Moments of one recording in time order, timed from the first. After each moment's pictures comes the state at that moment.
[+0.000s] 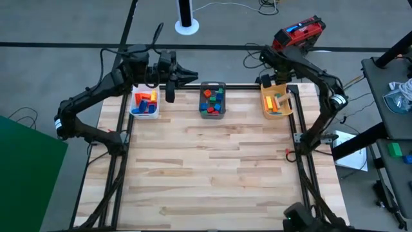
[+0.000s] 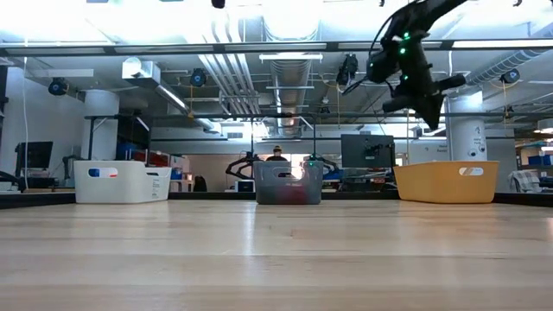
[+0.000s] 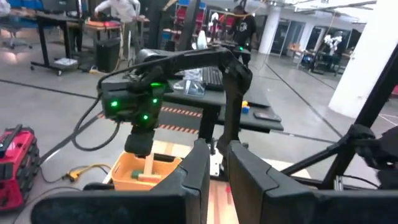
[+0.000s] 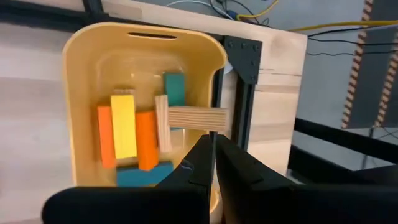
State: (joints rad) left arm 0.48 1.31 1.48 -0.23 0.42 -0.11; right arm -0.97 1.71 1.58 -1.46 0.39 0.49
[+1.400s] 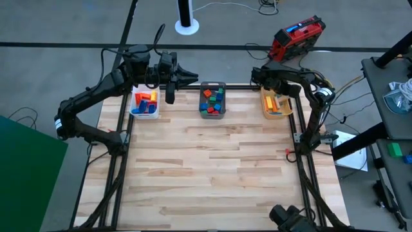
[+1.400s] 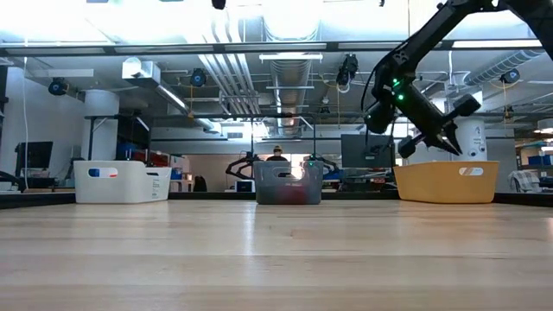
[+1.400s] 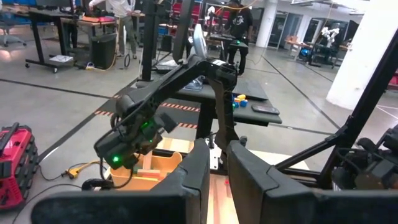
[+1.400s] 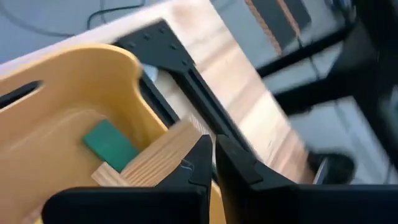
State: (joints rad) left arm 0.48 1.31 1.48 -0.26 0.44 -0.09; right arm -0.93 1.89 1.37 -1.47 0.68 1.39
